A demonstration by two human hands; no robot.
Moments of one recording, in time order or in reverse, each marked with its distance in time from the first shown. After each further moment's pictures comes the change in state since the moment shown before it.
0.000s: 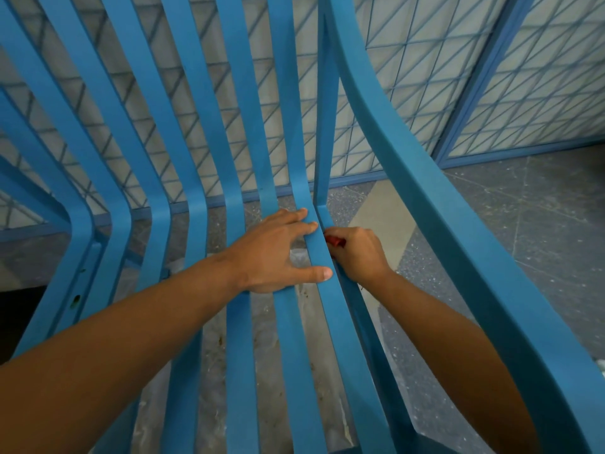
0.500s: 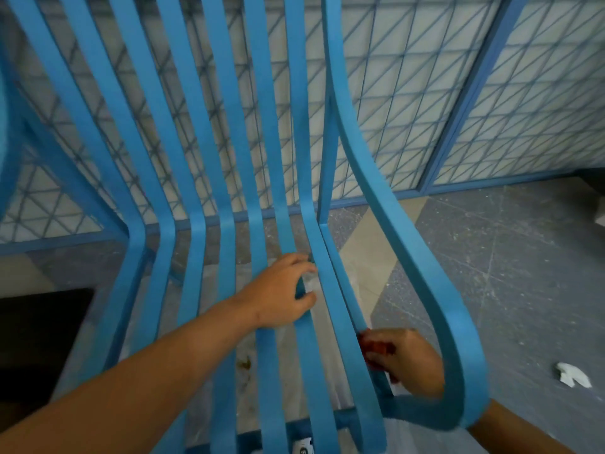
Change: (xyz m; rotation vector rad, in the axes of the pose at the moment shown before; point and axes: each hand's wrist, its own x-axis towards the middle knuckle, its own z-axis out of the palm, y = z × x) left_hand -0.082 0.036 -0.002 -0.153 0.072 -0.009; right_hand -0.180 -0.025 -0.045 0.060 -0.256 0.324
